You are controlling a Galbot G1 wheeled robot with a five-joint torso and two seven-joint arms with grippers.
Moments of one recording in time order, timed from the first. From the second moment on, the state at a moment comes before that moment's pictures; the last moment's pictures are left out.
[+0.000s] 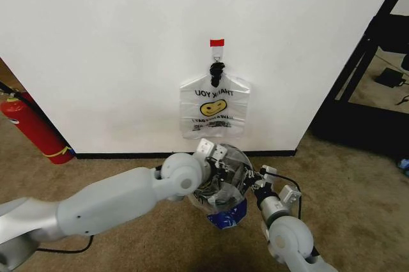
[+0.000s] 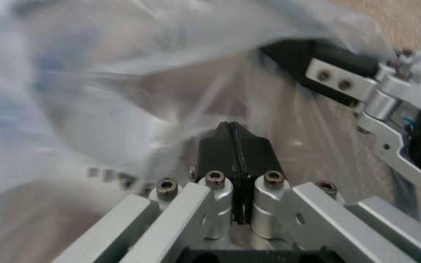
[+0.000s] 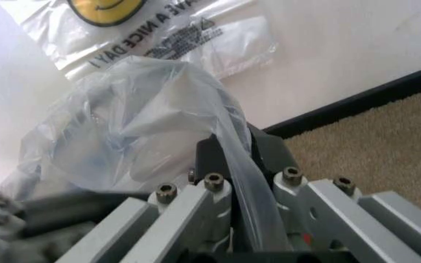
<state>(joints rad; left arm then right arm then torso) 0.23 -1.01 0.74 -1.88 -1.46 0.68 -0.70 -1.34 1.27 0.25 1.99 0.77 -0.20 0.32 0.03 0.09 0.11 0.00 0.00</state>
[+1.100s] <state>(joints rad) 0.32 -1.00 0.77 -1.69 -1.34 0.70 -0.70 -1.36 1.25 0.25 2.02 0.76 -0.18 0.29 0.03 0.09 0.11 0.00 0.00</state>
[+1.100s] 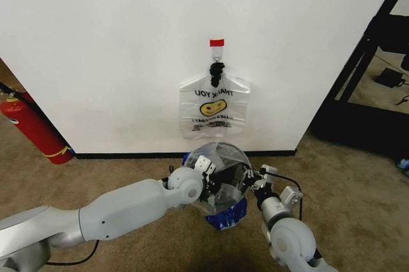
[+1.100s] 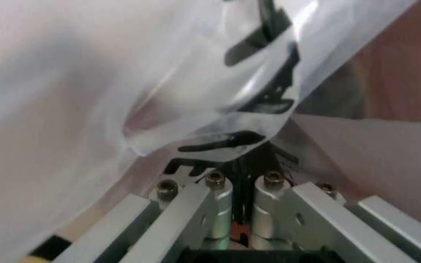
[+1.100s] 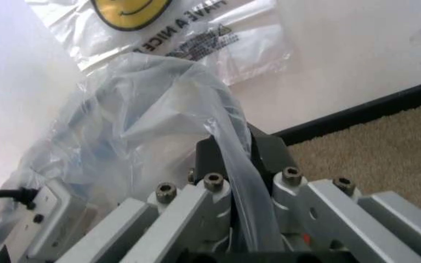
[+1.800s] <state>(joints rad) 0.24 -1.12 0.84 -1.64 -1.34 0.69 -0.67 -1.37 1.26 0.23 2.01 0.72 -0.17 0.27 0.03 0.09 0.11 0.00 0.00</state>
